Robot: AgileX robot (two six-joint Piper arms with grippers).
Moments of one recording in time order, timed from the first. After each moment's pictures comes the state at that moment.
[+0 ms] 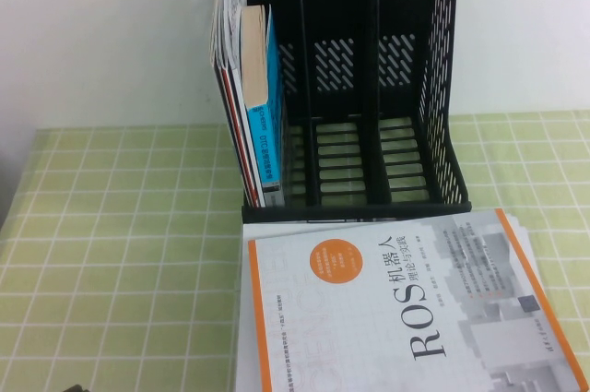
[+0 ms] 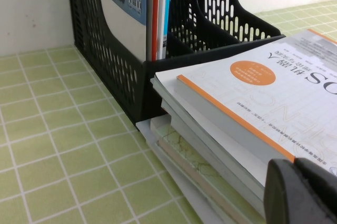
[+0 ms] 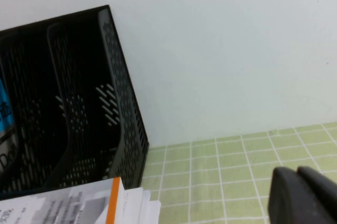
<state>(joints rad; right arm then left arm) 0.13 -0.01 0.03 -0.75 0.08 0.93 -0.18 0.12 -0.25 -0.70 0.64 0.51</state>
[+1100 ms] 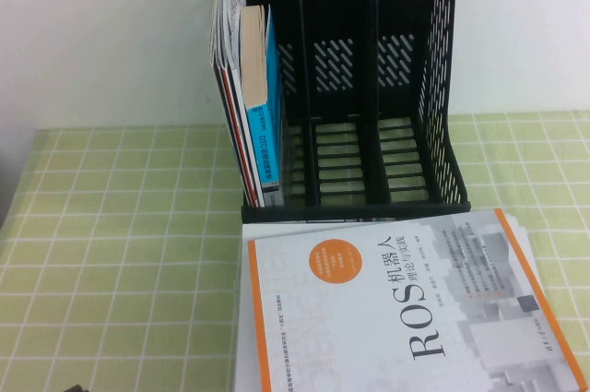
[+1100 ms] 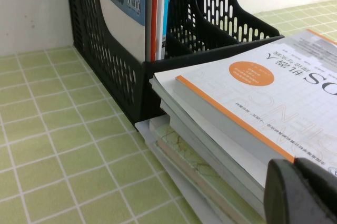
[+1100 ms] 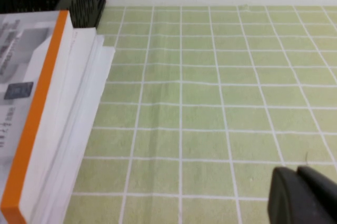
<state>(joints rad) -0.02 -0.01 0.03 0.07 0.42 -0.08 -0.18 0.12 -0.25 -0.70 0.64 0.52</state>
